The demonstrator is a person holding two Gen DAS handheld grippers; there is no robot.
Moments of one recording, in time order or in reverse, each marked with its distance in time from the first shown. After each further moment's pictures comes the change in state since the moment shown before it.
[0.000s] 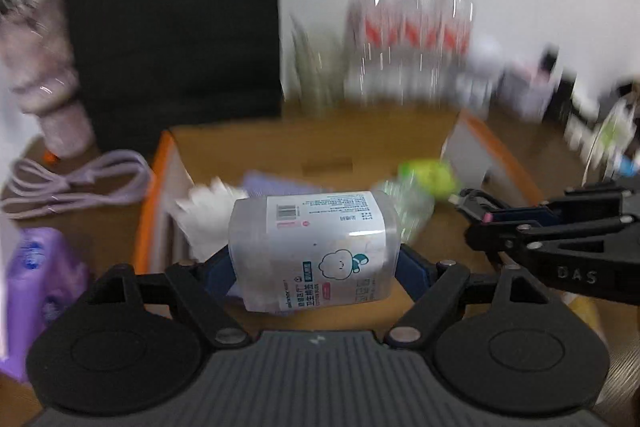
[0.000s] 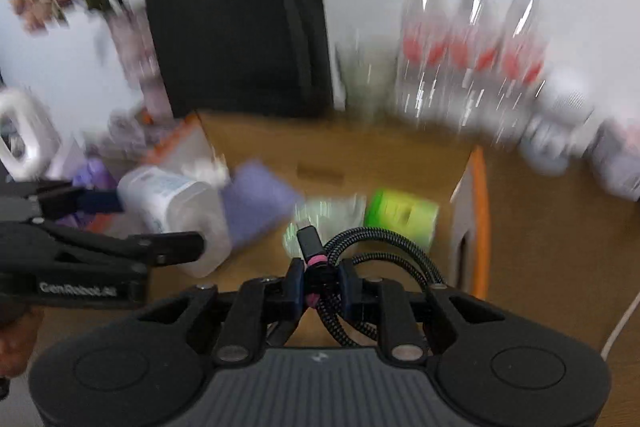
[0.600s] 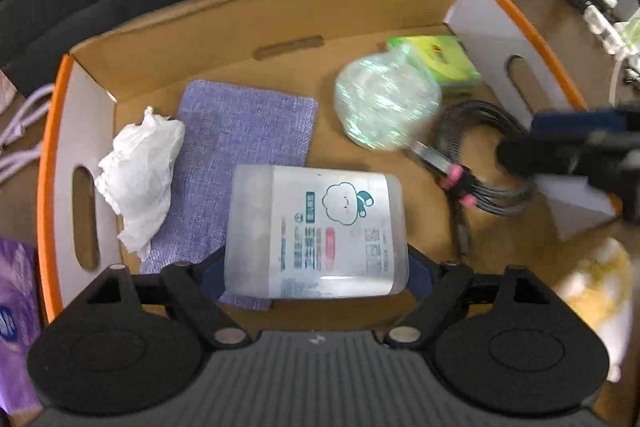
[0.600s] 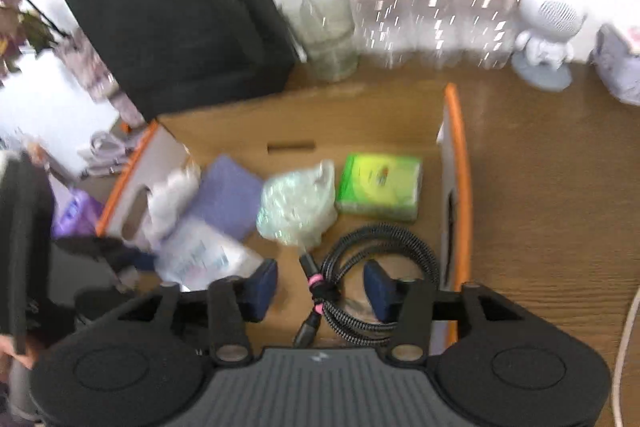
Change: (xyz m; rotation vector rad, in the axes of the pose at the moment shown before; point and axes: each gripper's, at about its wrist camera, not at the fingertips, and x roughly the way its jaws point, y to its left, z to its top) left arm 0.059 -0.017 0.010 0.035 0.398 -0.062; right arm -0.003 -0.048 0.022 0.219 0.093 0.068
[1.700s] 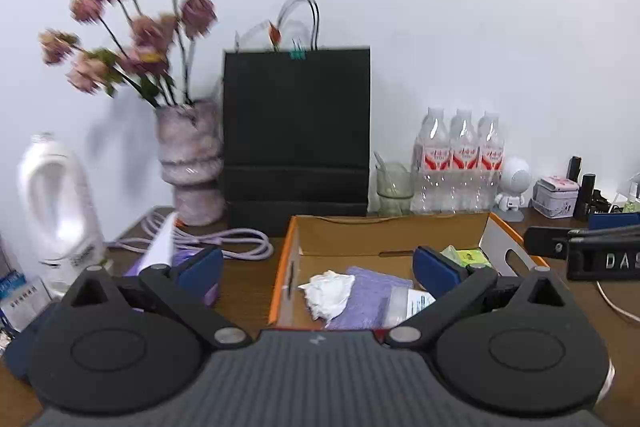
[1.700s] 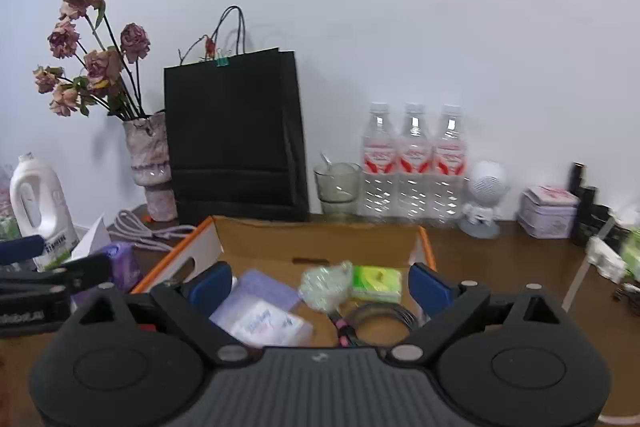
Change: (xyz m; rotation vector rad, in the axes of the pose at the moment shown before) left arm -0.158 -0.006 -0.211 -0.206 -0.934 0.311; right arm -0.102 0.091 -0.149 -0.184 -0.595 -0.185
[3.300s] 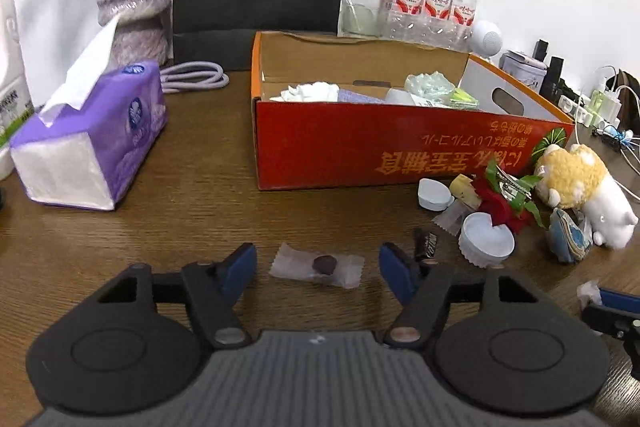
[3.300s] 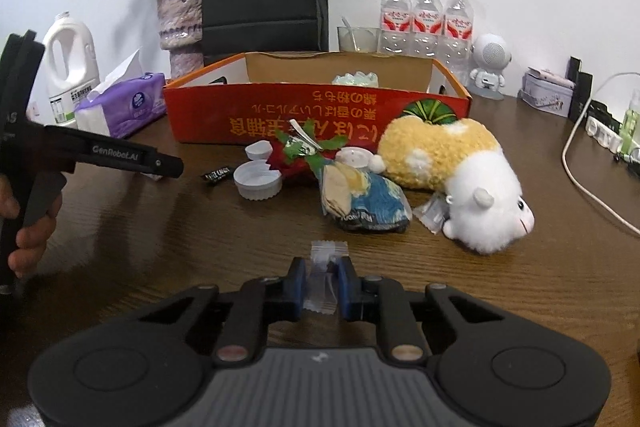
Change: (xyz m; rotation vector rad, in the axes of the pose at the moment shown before) left arm 0.074 0.045 -0.103 0.017 0.374 -0.233; right arm -0.039 0.033 -0.162 -0.051 0.216 0.013
